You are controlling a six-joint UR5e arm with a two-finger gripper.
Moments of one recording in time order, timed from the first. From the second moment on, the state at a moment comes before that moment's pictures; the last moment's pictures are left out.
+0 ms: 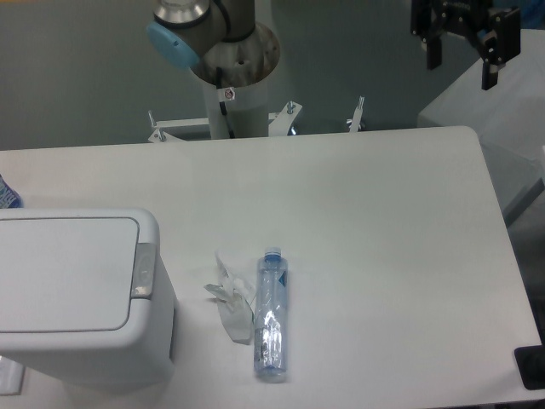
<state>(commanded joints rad) 2.89 -1.55 -1.44 -1.32 1.44 1.83</state>
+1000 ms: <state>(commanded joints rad) 2.70 -1.62 -1.41 -1.24 1.25 1.03</state>
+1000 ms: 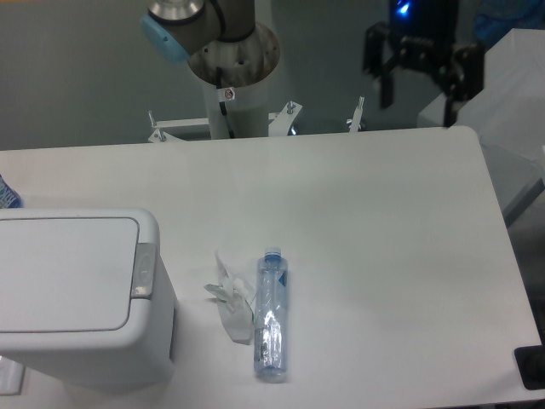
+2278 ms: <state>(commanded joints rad) 2.36 -1.77 -1.42 -1.03 1.24 0.19</state>
